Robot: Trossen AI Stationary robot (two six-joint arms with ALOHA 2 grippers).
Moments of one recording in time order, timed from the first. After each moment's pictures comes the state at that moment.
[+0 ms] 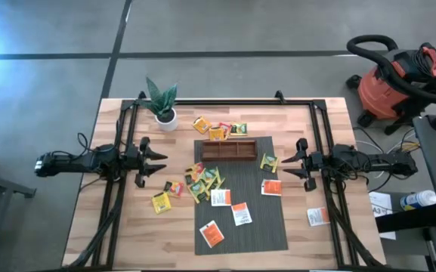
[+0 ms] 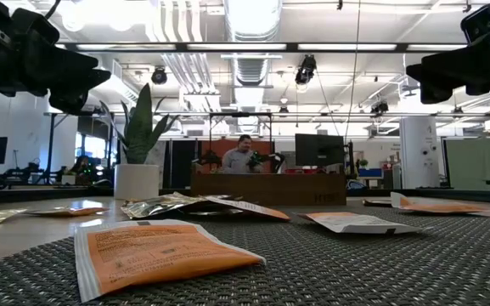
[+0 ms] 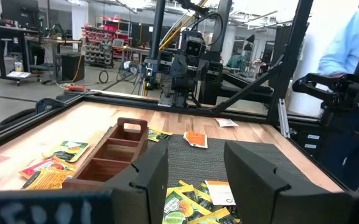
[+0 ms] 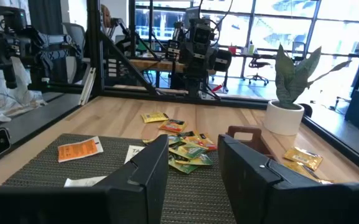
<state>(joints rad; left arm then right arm) -0.03 0.02 0.01 0.02 -0.04 -0.13 0.04 0.01 0.01 0.02 -0.05 -0.03</state>
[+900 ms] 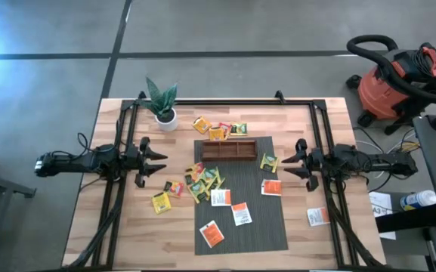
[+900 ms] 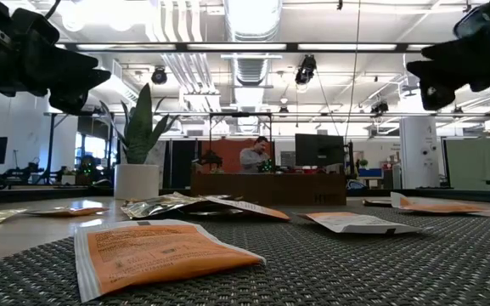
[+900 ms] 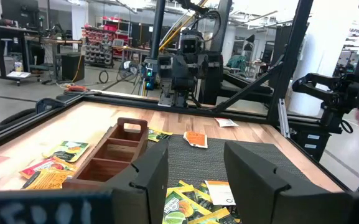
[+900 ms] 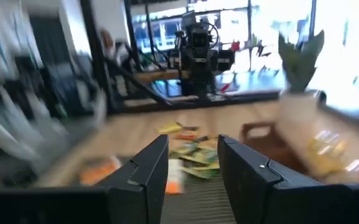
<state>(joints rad) -0.03 0.02 0.01 0.02 -0.04 -0.13 0.04 0.01 0.01 0.05 -0.05 0.27</state>
